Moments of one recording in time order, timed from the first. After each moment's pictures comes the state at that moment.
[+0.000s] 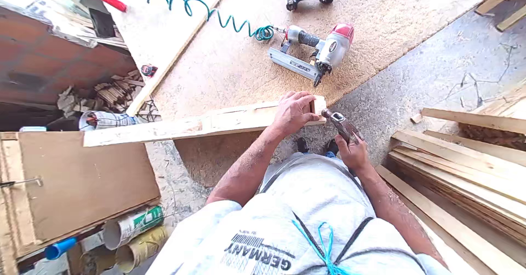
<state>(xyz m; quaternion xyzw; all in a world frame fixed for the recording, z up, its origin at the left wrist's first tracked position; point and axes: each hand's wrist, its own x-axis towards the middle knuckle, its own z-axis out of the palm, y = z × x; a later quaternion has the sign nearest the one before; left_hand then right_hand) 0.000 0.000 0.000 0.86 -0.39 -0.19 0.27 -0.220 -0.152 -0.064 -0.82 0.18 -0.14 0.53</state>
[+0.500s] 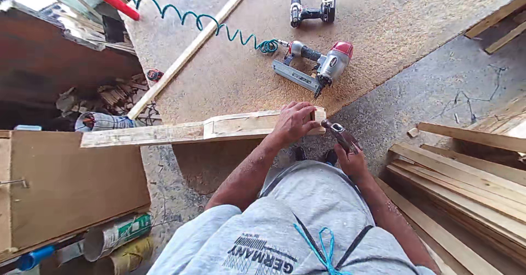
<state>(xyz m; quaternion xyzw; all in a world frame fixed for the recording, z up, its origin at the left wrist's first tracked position) 0.003 0.019 0.008 0.86 -0.42 -0.17 0.22 -0.216 -0.141 -0.062 -0.82 0.20 -0.11 0.53</state>
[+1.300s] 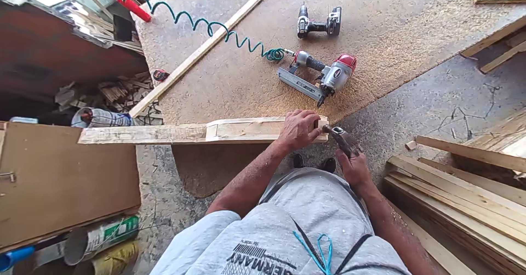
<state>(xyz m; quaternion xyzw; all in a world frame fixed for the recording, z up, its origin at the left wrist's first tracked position) -0.001 0.014 0.008 0.87 -0.41 -0.14 0.21 -0.205 -0.148 -0.044 -0.81 0.19 -0.08 0.55</state>
